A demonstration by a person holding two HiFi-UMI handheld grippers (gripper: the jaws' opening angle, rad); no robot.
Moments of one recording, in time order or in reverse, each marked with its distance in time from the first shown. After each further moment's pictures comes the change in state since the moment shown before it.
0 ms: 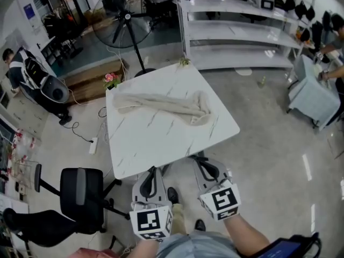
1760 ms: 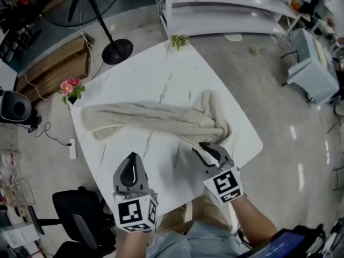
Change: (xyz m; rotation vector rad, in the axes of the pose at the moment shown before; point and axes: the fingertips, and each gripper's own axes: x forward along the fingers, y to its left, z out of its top) left arm 0.295 0.157 -0.043 -0.044 0.193 -0.085; right arm 0.266 -0.114 -0.101 -0.028 0.333 -0.026
